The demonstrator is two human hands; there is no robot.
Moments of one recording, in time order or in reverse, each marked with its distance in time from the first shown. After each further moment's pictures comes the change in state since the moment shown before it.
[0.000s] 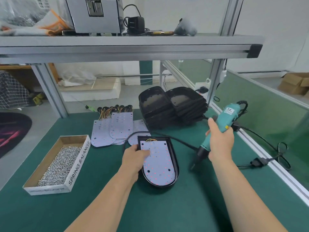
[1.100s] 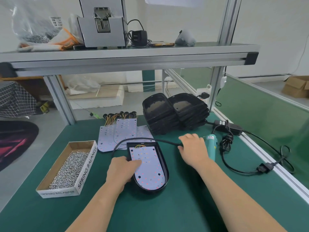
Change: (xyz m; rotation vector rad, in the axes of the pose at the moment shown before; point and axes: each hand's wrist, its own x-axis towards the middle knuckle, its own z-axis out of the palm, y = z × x) left_hand -0.025 0.010 -0.051 0.415 0.128 -0.020; right_hand -0.018 0.037 0.036 -1.444 -0.567 -0.769
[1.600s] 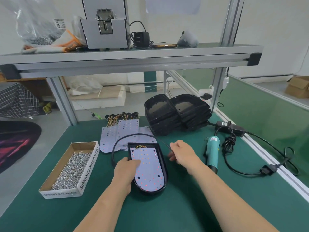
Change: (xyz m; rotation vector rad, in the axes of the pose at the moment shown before) left_hand 0.015 -0.011 0.014 -0.378 -0.030 -0.095; right_hand -0.010 -0.046 -0.012 1.015 -0.291 0.388
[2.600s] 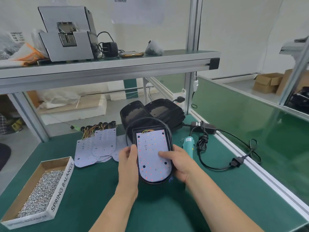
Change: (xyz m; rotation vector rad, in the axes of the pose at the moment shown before) left_hand -0.037 0.017 0.077 -0.285 -0.107 0.331; right_hand -0.040 0.013 -0.046 0.787 -0.173 -0.034
